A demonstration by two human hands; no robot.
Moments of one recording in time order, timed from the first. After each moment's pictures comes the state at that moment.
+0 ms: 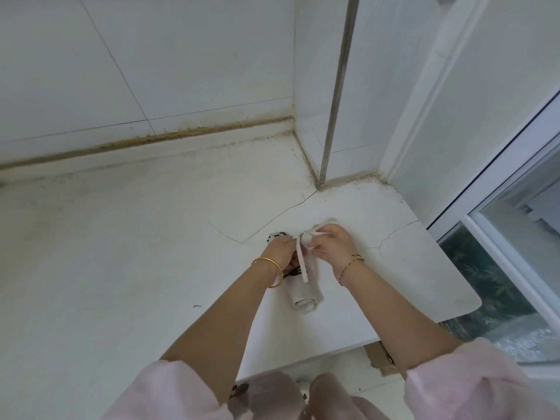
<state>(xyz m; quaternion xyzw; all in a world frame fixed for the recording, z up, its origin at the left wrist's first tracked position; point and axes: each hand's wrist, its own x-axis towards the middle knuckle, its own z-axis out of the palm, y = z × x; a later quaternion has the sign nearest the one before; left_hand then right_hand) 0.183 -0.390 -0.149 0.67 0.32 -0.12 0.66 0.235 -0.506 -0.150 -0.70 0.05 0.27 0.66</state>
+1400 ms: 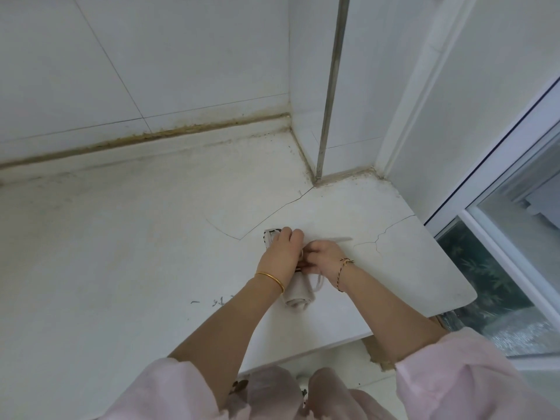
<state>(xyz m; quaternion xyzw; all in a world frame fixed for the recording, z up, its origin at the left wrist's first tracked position) 0.170 -0.403 -0.170 0.98 0.08 -0.01 0.16 0.222 -0.512 -0.167 -0.70 -0.01 0.40 0.59</state>
